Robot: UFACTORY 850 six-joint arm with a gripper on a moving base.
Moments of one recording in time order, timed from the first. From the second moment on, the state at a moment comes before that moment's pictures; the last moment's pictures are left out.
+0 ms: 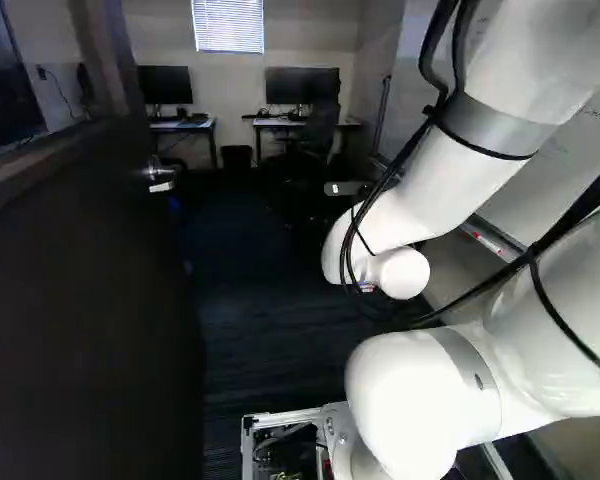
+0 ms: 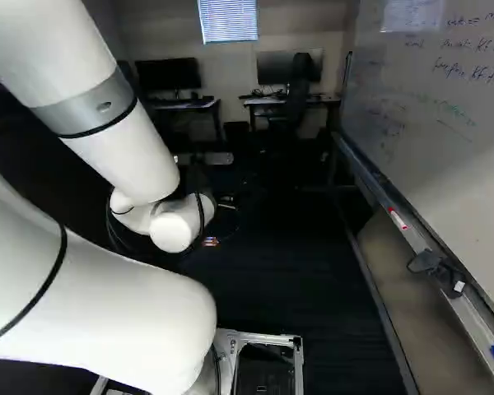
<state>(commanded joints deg) 0.0 16.0 -5.0 0.0 50.0 0.0</state>
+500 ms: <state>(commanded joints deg) 0.0 16.0 -5.0 0.0 50.0 0.0</state>
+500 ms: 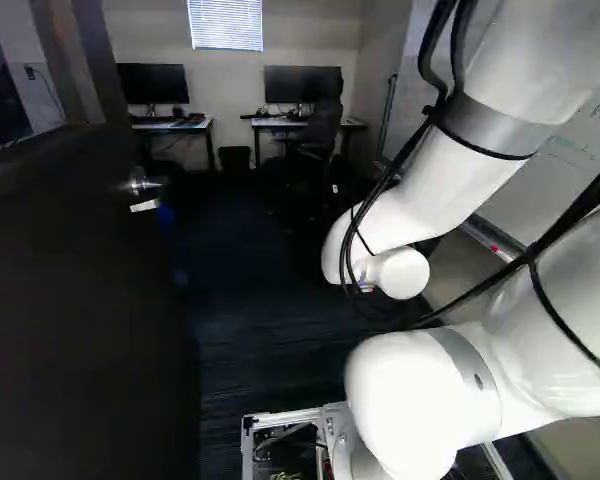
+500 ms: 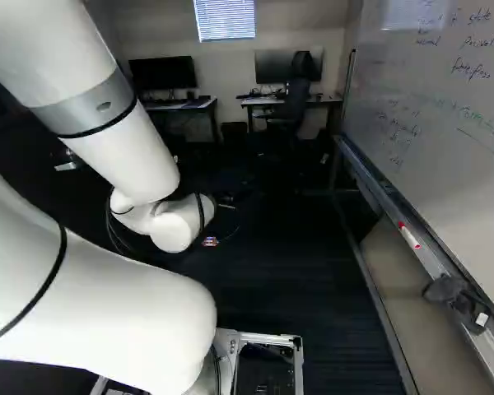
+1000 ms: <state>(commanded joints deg) 0.0 16.0 -5.0 0.0 50.0 0.0</state>
